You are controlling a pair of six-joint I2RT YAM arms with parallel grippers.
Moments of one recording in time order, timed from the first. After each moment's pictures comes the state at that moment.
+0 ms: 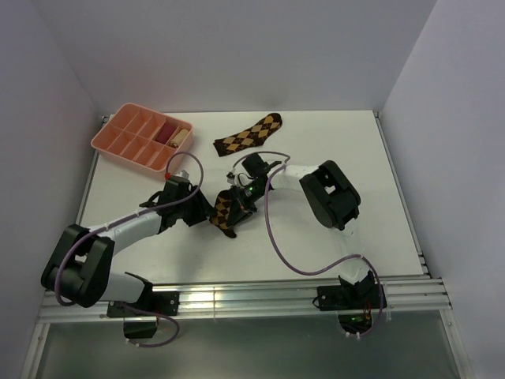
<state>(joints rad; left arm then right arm) -0.44 1.36 0.60 -0.08 0.13 -0.88 0.63 2.17 1.39 -0.46 -0.94 0.41</state>
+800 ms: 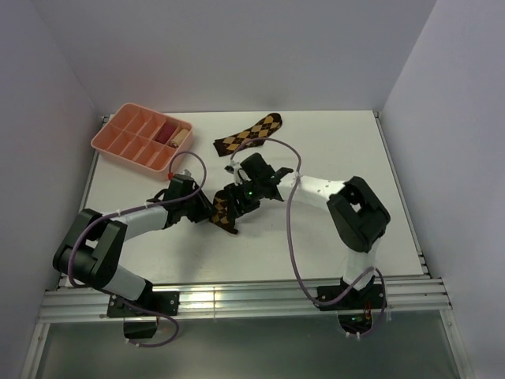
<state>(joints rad) -0.44 1.49 0.62 0.03 0.13 -0.94 0.71 1.88 1.22 -0.33 -0.54 0.30</state>
